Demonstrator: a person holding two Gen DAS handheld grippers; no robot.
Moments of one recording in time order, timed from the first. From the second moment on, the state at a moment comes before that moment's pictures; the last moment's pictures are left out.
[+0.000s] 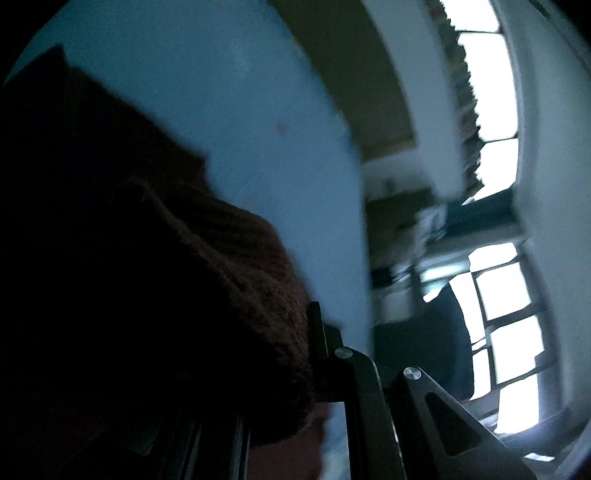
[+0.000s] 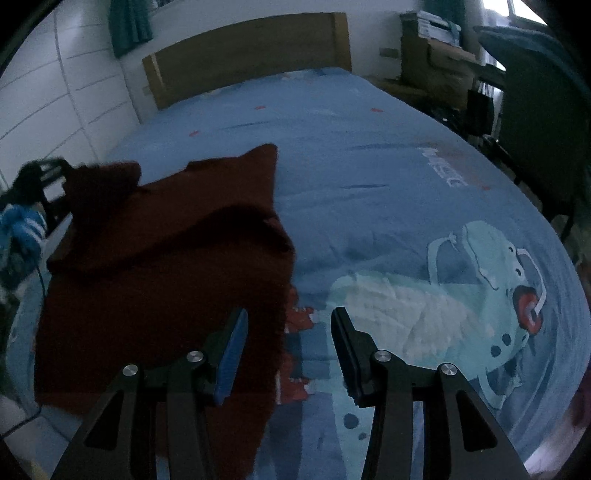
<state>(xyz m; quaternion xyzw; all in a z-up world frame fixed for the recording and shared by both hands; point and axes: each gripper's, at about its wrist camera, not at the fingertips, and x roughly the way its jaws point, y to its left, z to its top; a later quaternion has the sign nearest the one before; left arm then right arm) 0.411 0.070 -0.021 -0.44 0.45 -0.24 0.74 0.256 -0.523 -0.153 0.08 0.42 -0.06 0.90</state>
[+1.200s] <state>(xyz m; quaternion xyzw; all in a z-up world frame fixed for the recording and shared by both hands) 0.397 -0.030 -0.019 -0.35 0.50 -0.26 0.75 0.264 -0.531 -0.165 0.09 0.42 -0.04 0.90</state>
